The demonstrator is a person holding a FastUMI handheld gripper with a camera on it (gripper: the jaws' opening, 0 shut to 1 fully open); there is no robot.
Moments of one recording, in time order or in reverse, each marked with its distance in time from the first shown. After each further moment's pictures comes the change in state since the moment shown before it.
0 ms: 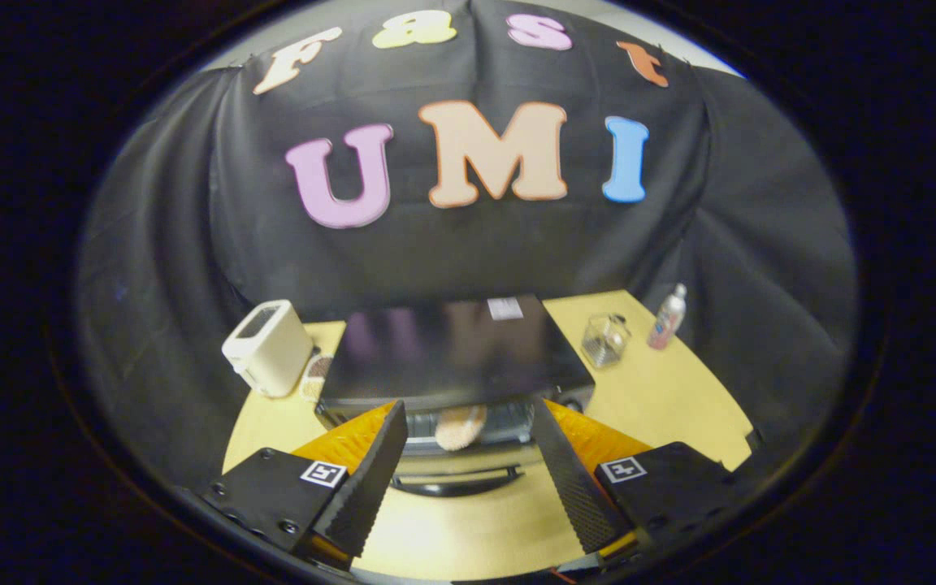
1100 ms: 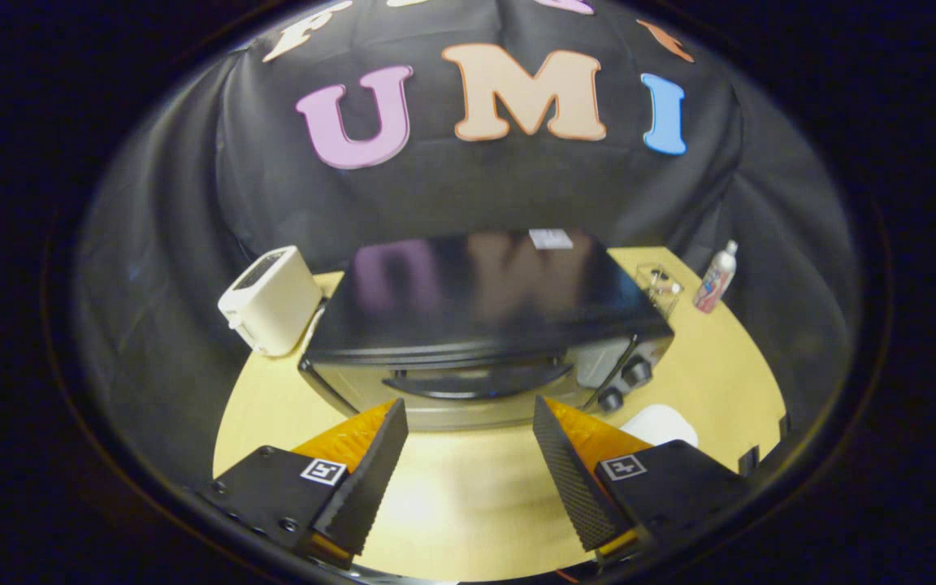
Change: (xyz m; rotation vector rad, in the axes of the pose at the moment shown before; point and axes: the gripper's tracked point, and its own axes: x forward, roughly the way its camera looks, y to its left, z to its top) arm 0.052 0.043 -0.007 -0.074 0.025 0.108
